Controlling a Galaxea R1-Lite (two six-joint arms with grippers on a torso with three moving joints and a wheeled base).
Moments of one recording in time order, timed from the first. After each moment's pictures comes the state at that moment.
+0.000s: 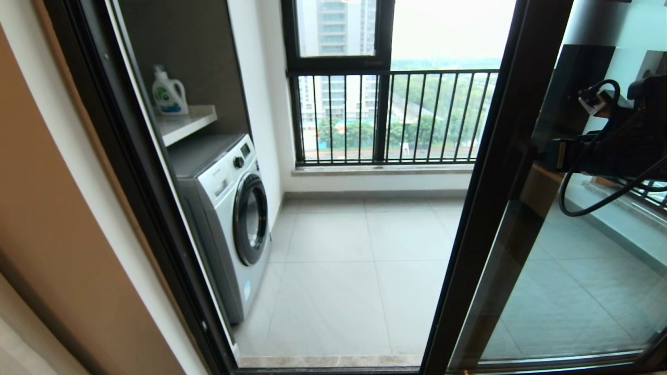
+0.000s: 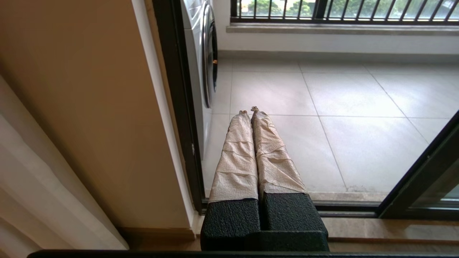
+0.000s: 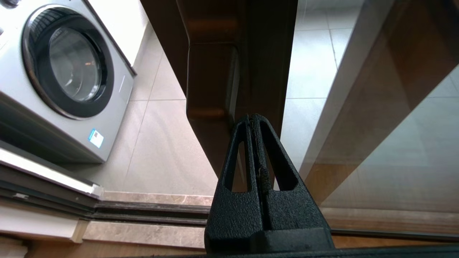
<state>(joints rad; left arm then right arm) 0.00 0.00 -0.02 0.06 0.00 0.00 -0.11 1.79 -1.35 -0.09 0.28 -0.01</state>
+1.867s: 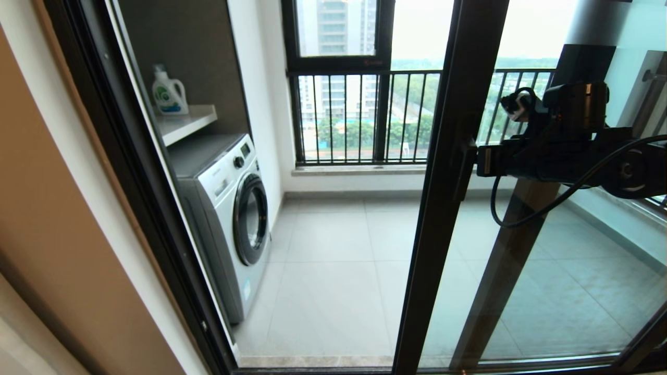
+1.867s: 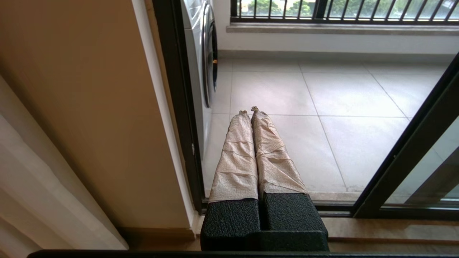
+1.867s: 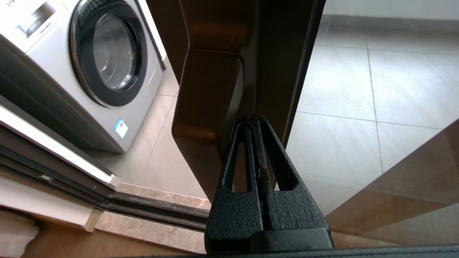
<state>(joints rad) 0.00 0.00 -0.02 0.06 0.00 0.00 0.16 1.86 -1.36 -0.19 0.14 0.01</state>
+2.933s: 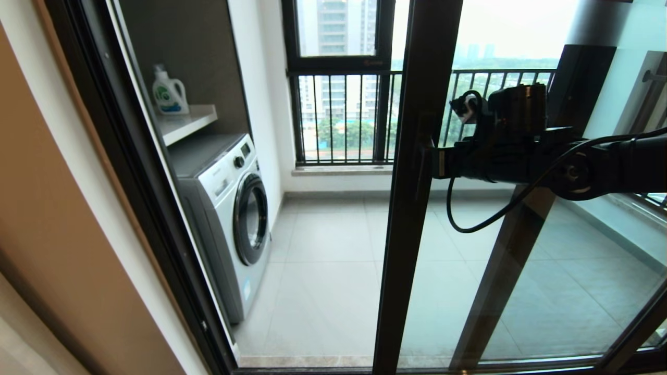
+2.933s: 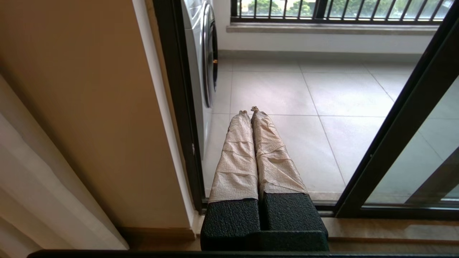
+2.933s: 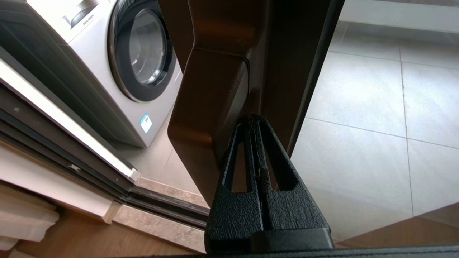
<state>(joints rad) 0.00 0.00 -0.02 0.06 0.00 0.00 0.32 1.94 -1.46 -0.19 0.07 0.03</state>
